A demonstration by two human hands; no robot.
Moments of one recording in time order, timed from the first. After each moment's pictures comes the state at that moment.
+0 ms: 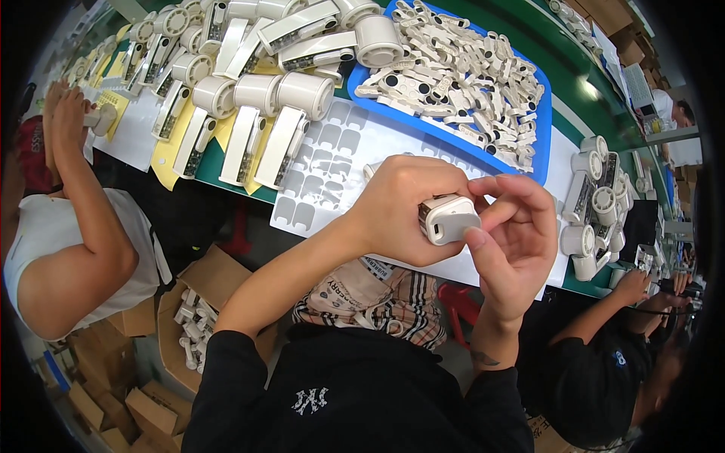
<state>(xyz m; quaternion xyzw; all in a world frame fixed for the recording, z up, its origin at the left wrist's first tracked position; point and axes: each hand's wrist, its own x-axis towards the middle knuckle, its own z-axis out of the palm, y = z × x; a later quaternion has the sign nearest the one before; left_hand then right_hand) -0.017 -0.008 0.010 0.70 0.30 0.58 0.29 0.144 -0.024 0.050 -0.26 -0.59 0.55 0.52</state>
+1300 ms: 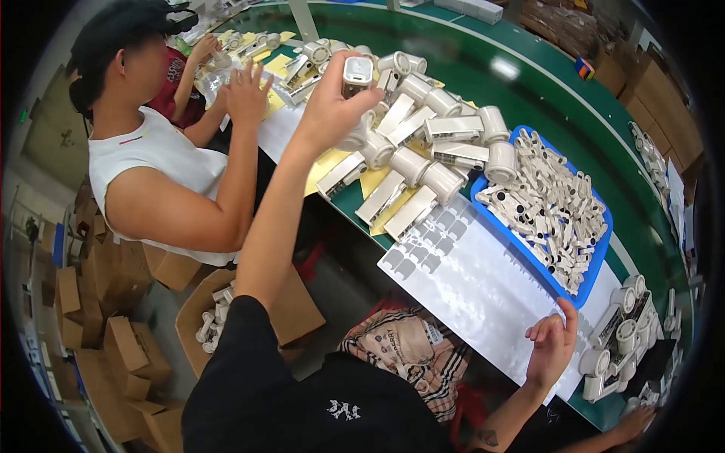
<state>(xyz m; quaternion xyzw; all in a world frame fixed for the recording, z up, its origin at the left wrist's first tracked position) -0.251 -0.011 0.104 0.56 0.55 0.61 0.13 0.209 -0.014 0.006 -0.33 -0.50 0.63 0.50</state>
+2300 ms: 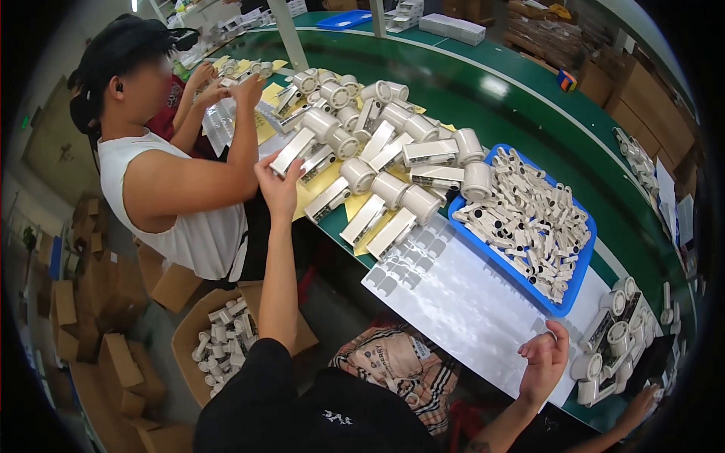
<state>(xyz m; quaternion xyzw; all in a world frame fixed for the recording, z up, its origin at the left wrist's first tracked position) -0.304 -0.055 -0.031 0.31 0.54 0.78 -0.02 0.236 -0.019 0.008 -0.35 -0.54 0.58 0.50</state>
